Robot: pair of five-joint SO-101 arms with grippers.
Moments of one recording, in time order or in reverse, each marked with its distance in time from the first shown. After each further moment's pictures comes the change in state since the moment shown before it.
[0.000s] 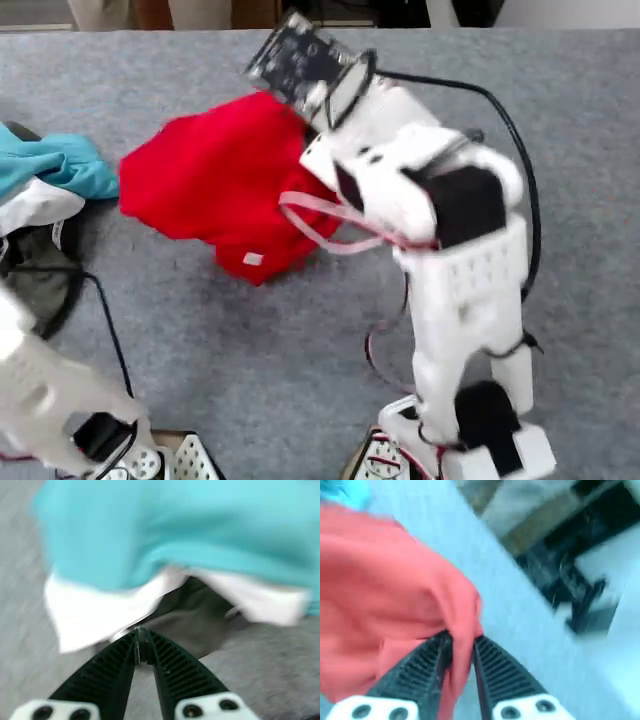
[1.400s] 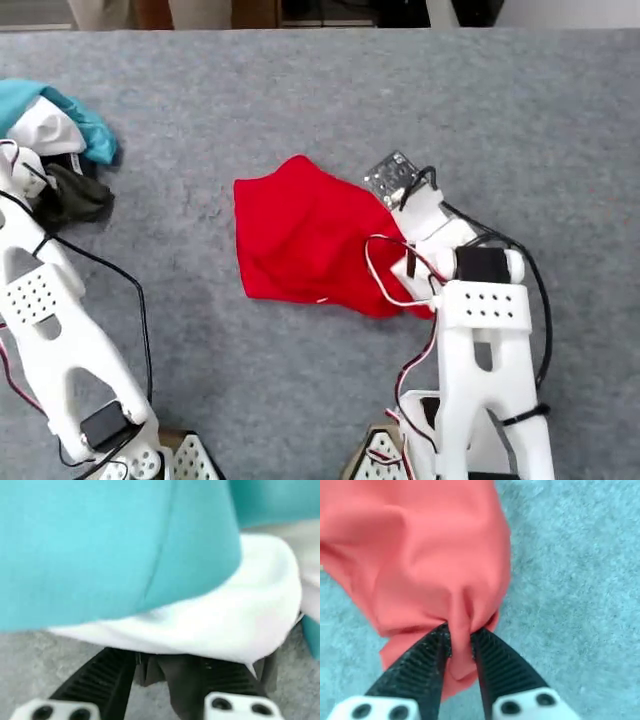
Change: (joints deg) left arm 15.2 54.0 -57.2 -0.1 14.3; right arm 22.9 -27.0 74.4 -19.3 7.6
